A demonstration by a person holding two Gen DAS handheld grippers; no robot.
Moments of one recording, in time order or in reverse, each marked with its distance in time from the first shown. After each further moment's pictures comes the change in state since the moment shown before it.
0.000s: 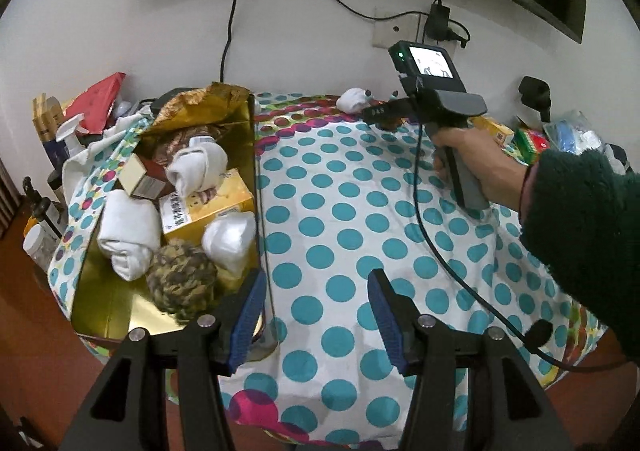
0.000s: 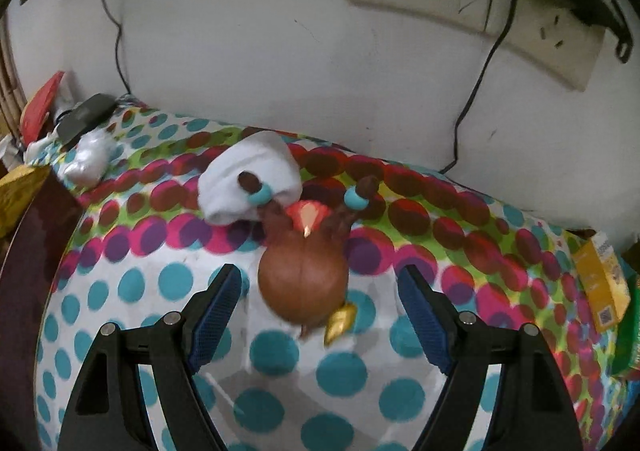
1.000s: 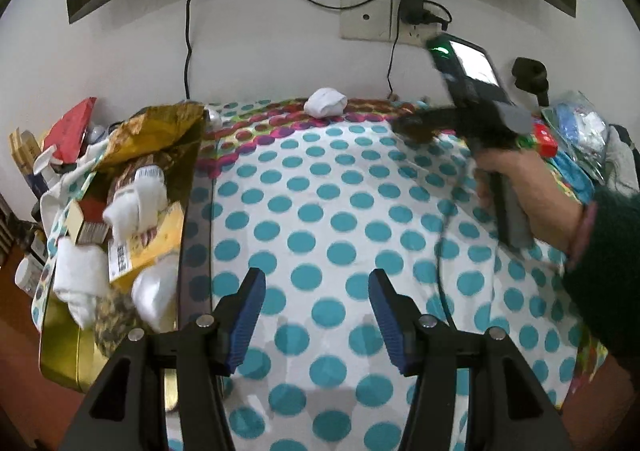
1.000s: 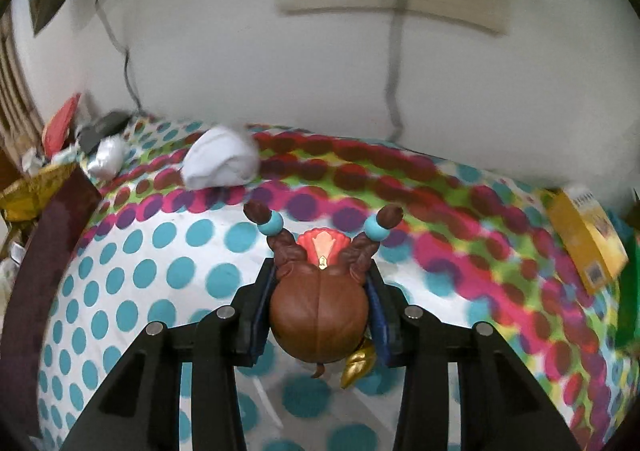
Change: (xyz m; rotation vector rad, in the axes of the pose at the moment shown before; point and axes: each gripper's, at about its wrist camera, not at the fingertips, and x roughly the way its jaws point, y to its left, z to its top) left arm 0.038 -0.046 0.030 0.076 -0.018 0.012; right arm -0.052 -0.070 -0.049 0.060 -0.058 0.066
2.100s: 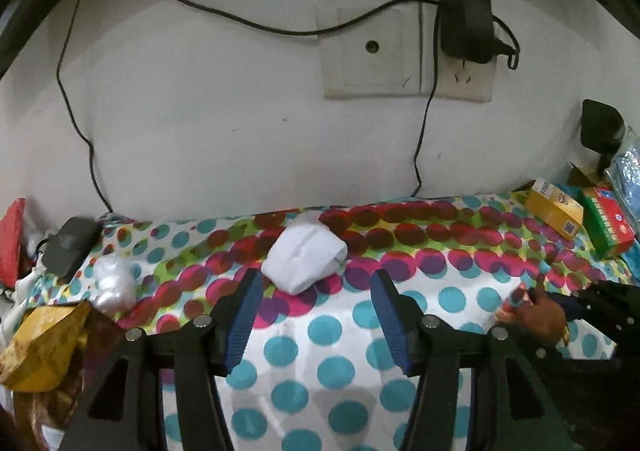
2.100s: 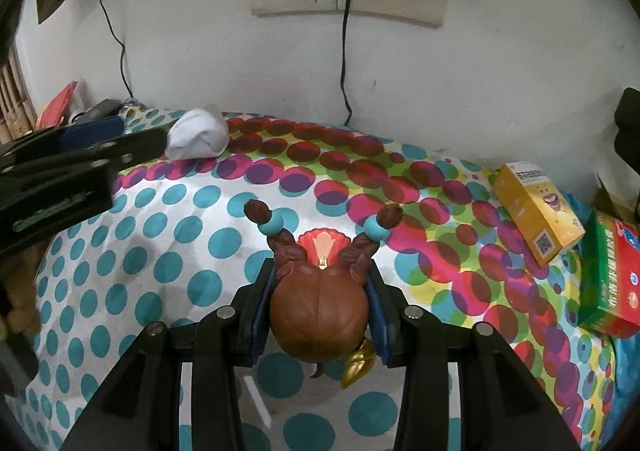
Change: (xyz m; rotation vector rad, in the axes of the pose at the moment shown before) left arm 0.173 -0.021 0.177 0.095 -0.121 0.005; right arm -0.019 -0.019 -0.020 -0.037 0.020 -0.027
